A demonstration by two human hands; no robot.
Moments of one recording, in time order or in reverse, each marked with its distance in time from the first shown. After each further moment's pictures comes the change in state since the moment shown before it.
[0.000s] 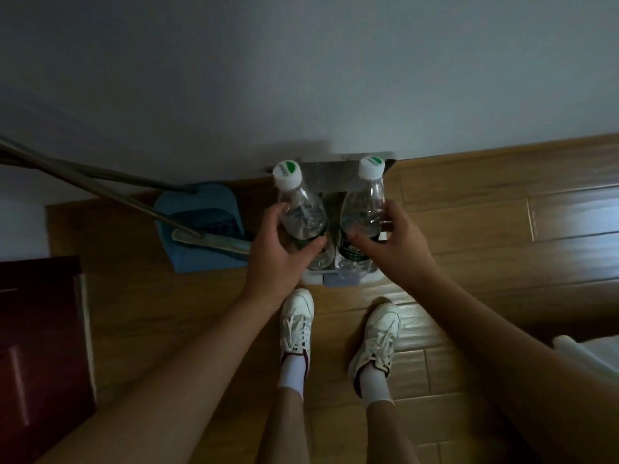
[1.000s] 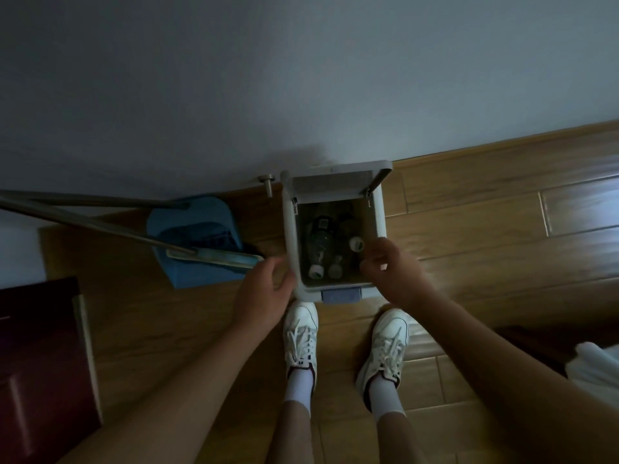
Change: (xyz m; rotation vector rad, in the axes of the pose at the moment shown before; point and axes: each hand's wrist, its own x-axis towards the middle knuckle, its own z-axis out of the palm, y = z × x) left_hand 0.016 -0.067 0.012 0.392 -0.190 -0.199; right_hand 0.027 0.067 0.019 -0.214 -0.143 0.114
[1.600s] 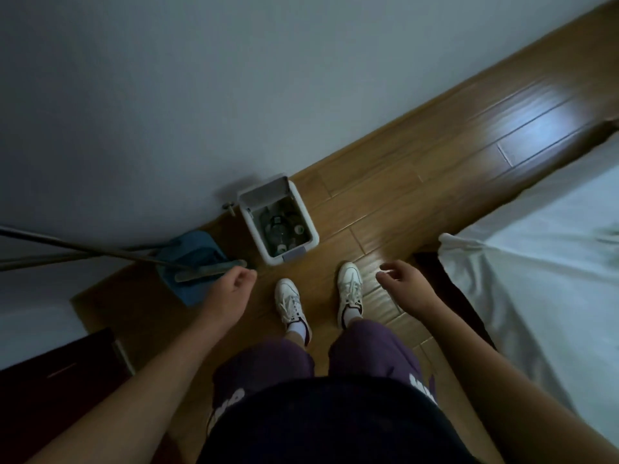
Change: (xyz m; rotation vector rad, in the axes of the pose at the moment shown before) left_hand -0.220 0.112 -0.159 0.096 -0.263 0.081; right_hand -0.326 -0.022 -0.106 0.428 0.255 0.414
